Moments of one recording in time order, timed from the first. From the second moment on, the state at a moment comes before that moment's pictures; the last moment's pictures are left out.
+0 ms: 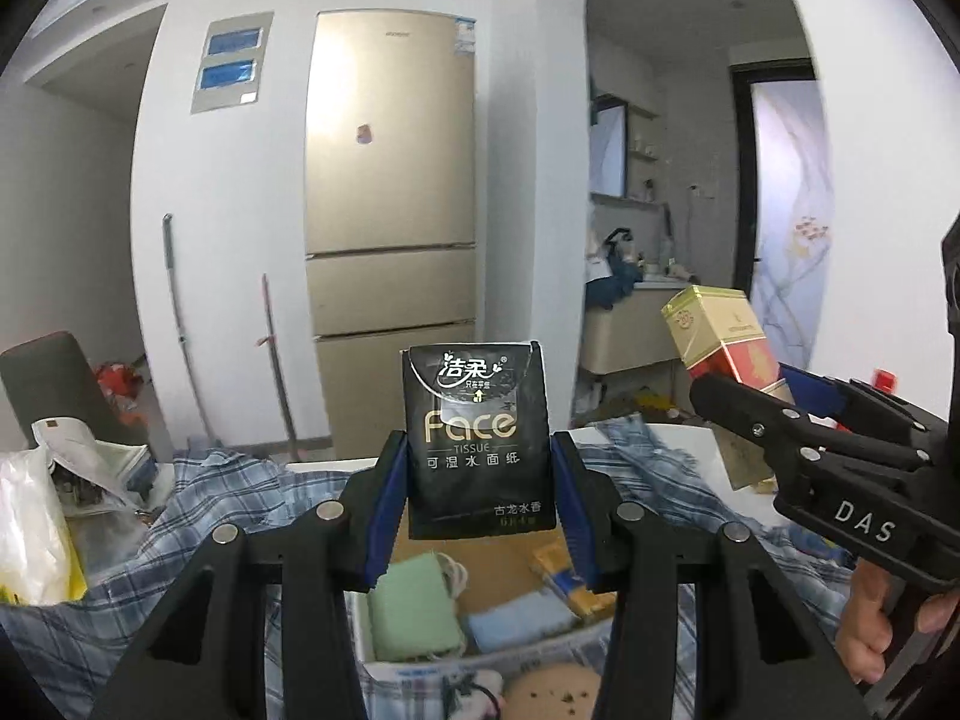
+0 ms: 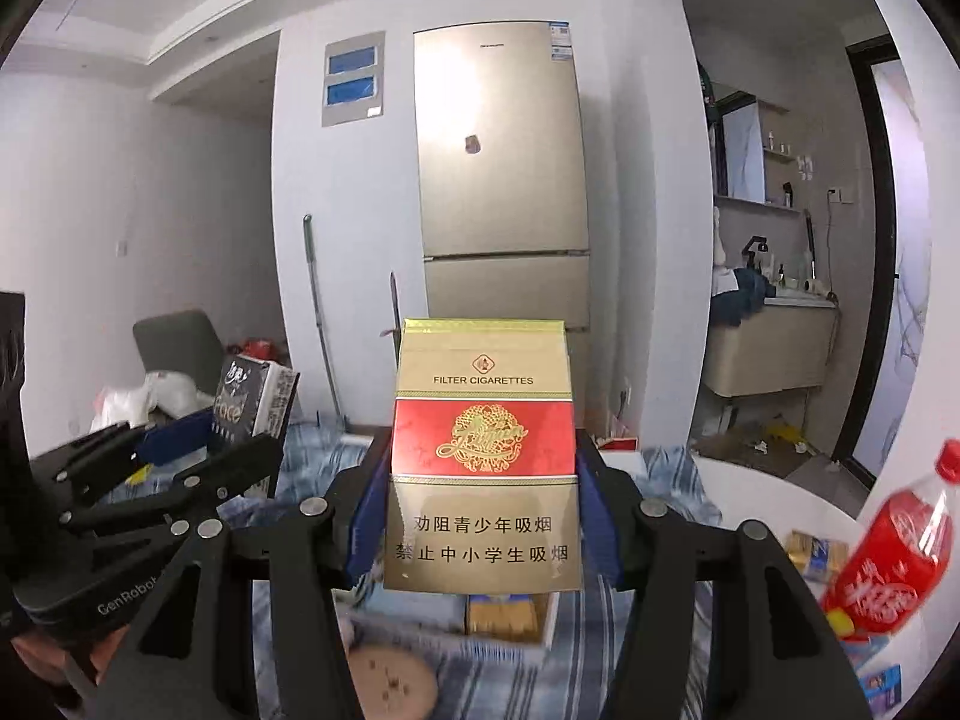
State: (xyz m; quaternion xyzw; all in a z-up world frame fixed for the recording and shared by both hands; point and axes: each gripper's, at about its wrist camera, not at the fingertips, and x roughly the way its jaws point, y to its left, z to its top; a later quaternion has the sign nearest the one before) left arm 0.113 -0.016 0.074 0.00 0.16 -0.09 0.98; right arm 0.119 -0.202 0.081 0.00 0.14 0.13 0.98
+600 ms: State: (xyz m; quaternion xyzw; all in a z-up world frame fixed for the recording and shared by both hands) left arm 0.199 0.006 -0.032 0.01 0.36 -0.06 0.93; right arm 0.223 -0.189 -0.031 0.00 0.35 0.17 0.92
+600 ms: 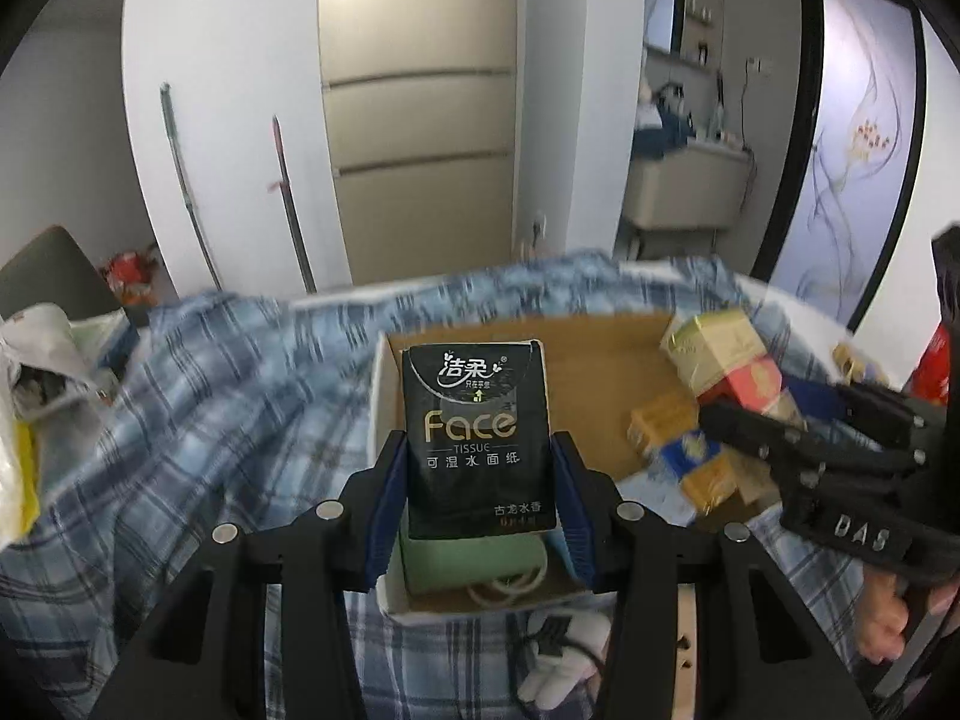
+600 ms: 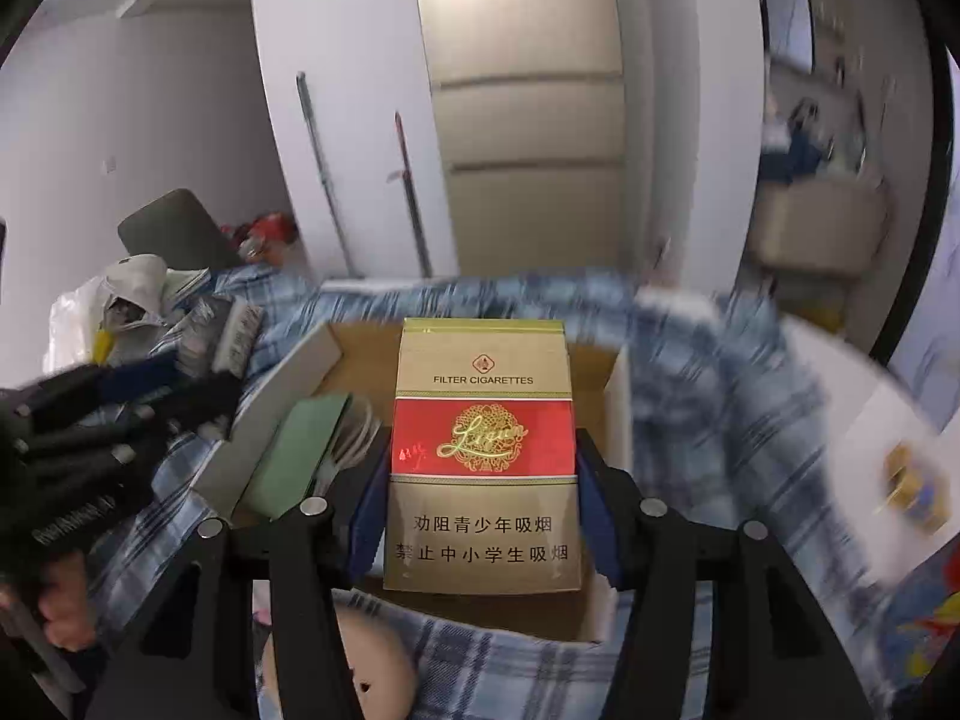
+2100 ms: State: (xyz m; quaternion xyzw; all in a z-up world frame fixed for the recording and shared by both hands) left arm 0.079 0.007 0.068 0.00 0.13 -0.07 0.99; right arm 0.136 -0.211 0.055 -0.02 0.20 0.14 0.97
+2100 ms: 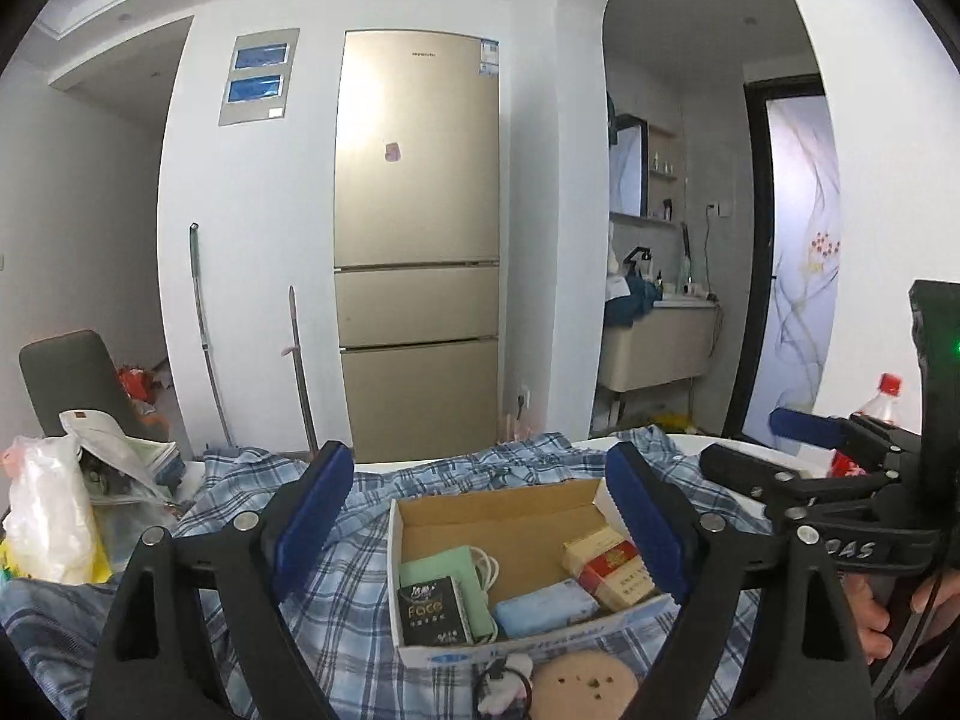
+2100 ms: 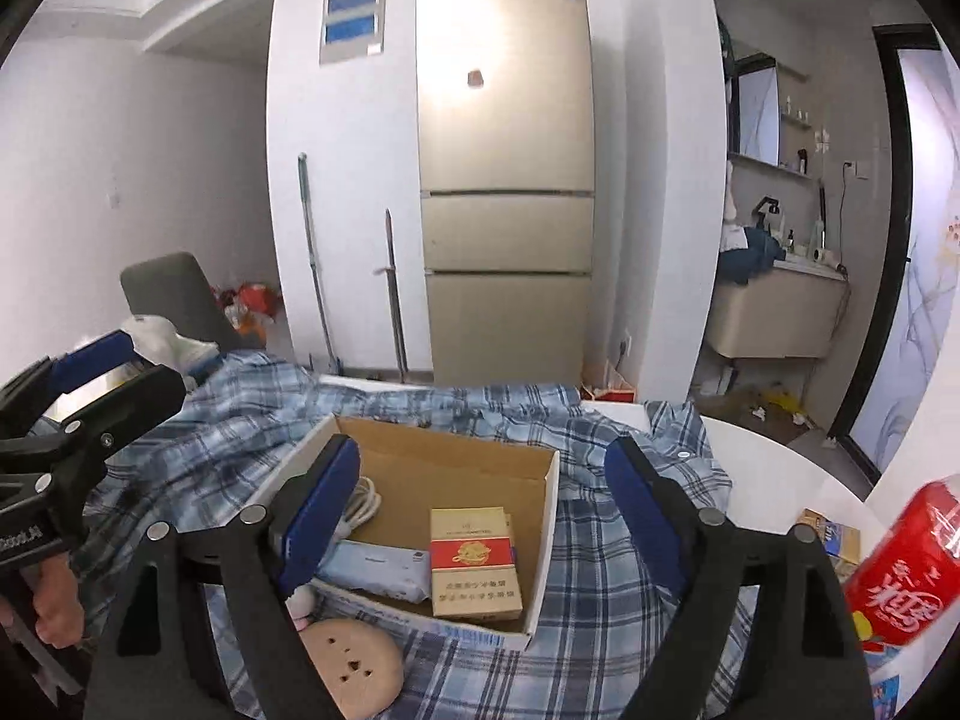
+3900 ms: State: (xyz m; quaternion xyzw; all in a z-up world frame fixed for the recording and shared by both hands) left arm 0.027 0.019 -0.001 -0.01 0.08 -0.13 0.99; right arm 0.071 -0.225 -0.003 0.01 0.13 0.19 0.97
